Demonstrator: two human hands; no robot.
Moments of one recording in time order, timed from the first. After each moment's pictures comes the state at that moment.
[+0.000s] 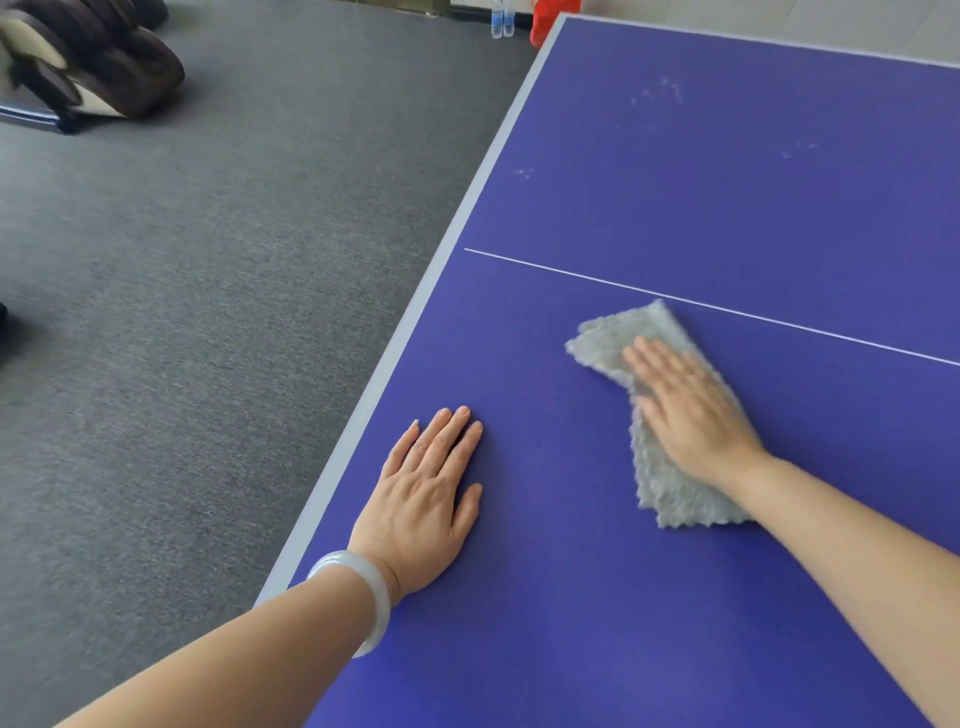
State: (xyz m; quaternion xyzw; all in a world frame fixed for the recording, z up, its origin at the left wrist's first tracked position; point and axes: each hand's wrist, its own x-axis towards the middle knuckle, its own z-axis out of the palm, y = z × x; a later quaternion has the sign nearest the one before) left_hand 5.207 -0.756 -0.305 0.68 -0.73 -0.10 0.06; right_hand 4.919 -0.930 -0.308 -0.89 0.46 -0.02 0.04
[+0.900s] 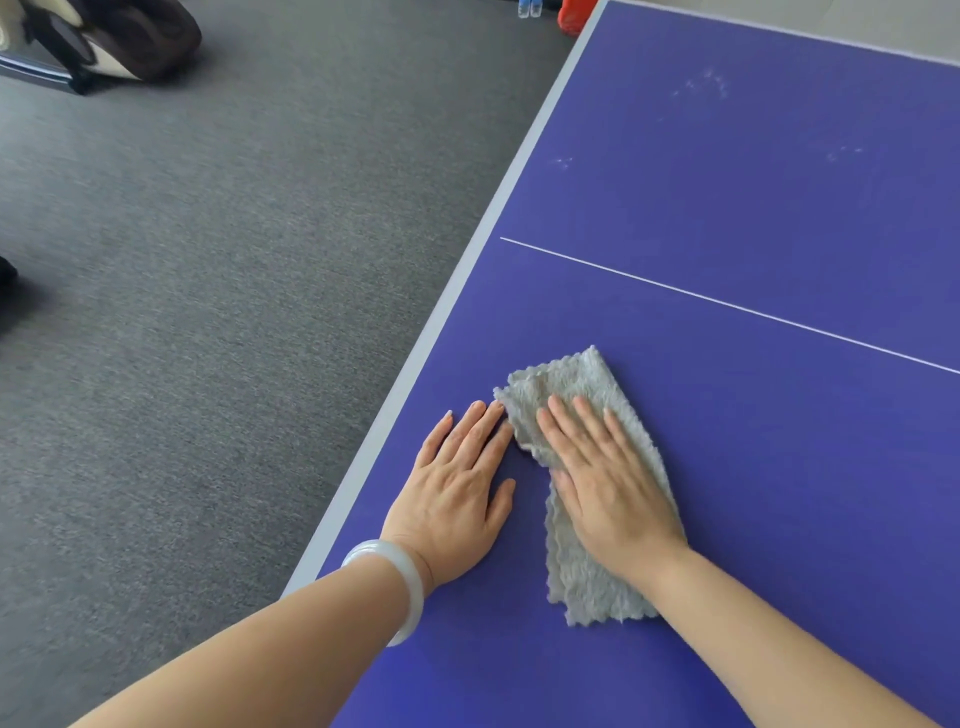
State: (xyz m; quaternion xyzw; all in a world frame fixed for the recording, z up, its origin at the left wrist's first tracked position) left_hand 5.211 -0.755 -0.306 0.67 -0.73 -0.11 0.07; right_hand 5.015 -0.825 -0.316 -0.91 0.42 0.00 0.06
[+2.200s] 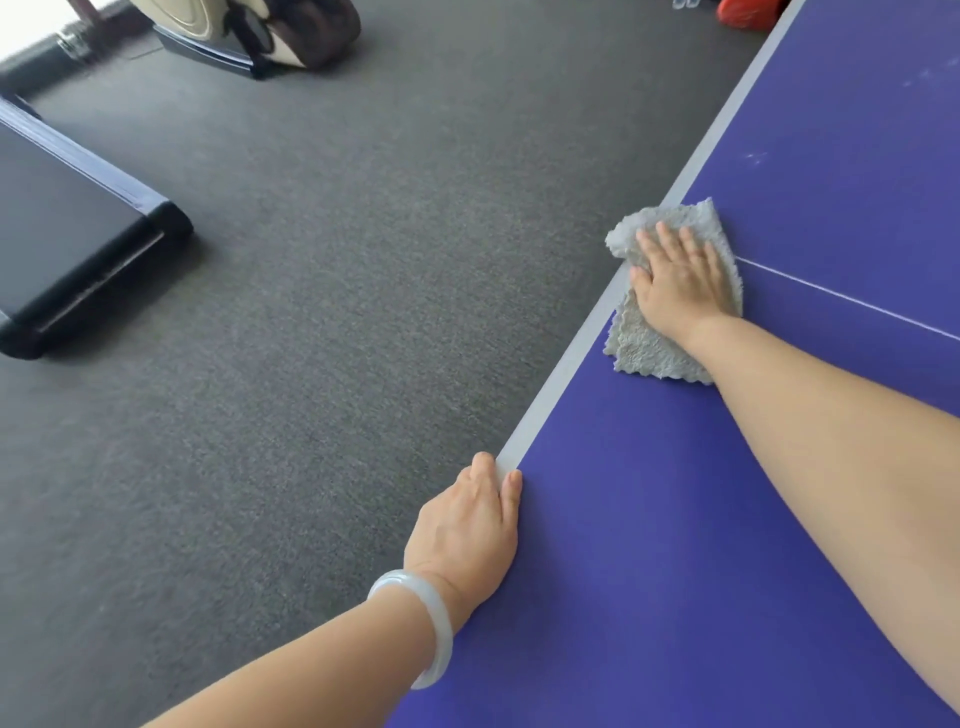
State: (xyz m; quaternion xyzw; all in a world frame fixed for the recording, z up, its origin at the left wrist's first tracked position) left_hand 5.281 -0.691 -0.306 0.85 -0.44 -0.27 0.13; right_hand 5.190 -1.014 -0.313 -0.86 0.51 0.00 0.08
